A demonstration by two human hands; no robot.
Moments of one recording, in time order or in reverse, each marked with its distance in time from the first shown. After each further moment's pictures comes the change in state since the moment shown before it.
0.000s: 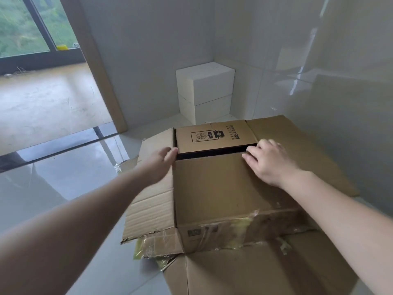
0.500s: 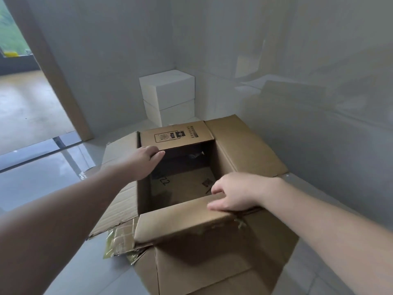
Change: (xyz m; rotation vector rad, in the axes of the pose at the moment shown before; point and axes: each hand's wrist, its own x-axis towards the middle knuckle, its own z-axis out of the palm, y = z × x) left_hand -0.017 0.058 0.015 0.228 -0.087 0.211; right_hand -0.110 -0.017 -0.064 0.111 -0.603 -0.098
